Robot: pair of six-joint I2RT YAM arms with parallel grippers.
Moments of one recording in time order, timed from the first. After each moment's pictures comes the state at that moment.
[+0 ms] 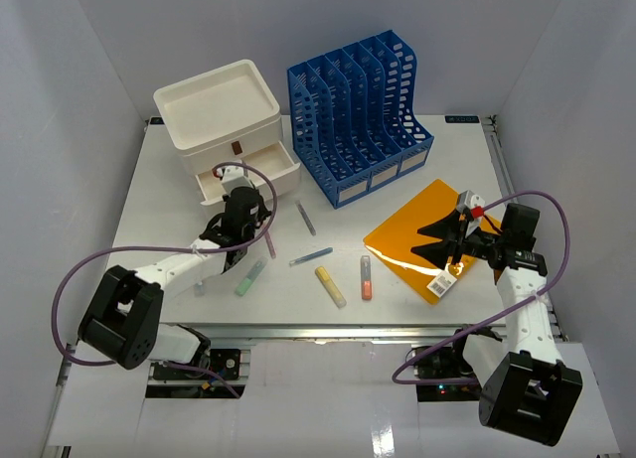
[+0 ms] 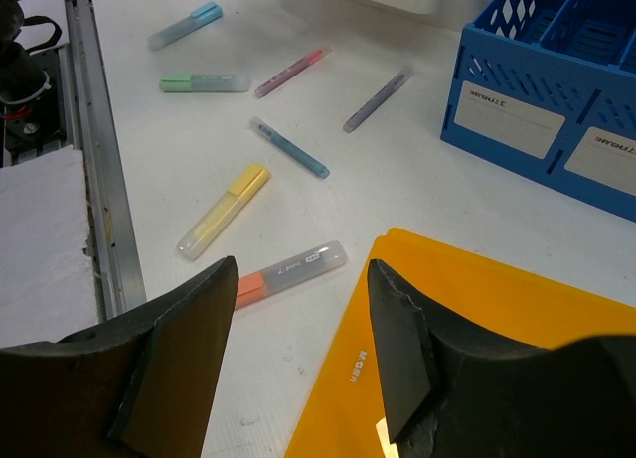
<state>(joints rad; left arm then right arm) -0.50 1.36 0.68 0.30 -0.48 -0.51 -0.24 0.92 0.61 -0.42 -1.41 -0.65</state>
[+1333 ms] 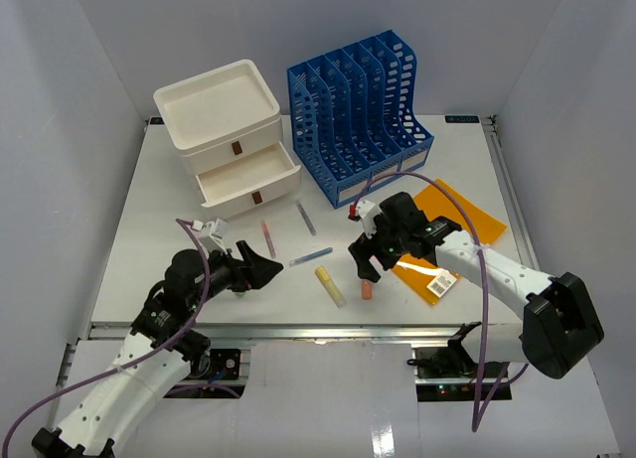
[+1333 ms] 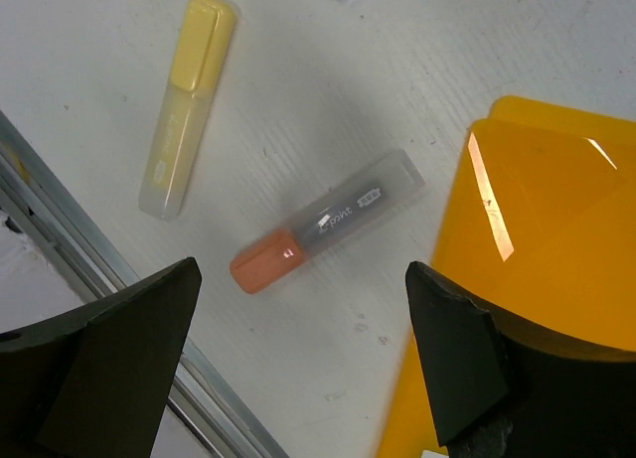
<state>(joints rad) -0.50 0.41 0.41 -0.32 0.24 -0.73 0.65 1.28 0.84 -0.54 -0.30 -0.20</state>
